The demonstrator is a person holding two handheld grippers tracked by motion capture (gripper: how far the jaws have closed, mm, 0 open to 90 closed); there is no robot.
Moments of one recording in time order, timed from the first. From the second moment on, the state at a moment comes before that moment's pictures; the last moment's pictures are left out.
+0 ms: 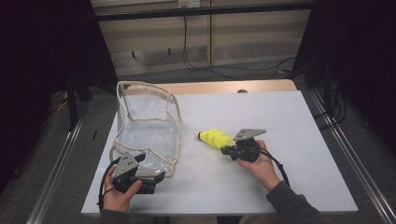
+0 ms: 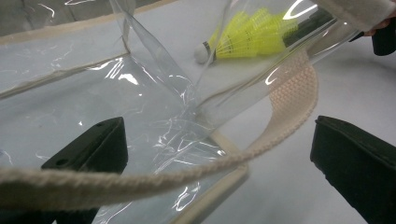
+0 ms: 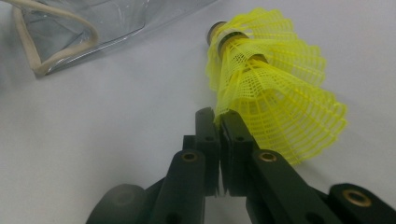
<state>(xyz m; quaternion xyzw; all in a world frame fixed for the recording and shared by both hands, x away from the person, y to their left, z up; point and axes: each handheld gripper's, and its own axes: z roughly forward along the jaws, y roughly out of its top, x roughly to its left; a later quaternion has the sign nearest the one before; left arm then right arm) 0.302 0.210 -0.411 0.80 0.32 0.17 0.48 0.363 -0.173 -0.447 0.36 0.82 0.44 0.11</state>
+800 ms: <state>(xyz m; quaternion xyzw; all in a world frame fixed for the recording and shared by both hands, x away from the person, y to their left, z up) 0.302 0.210 -0.411 0.80 0.32 0.17 0.48 0.362 -0.165 -0.447 0.37 0.81 0.43 0.12</state>
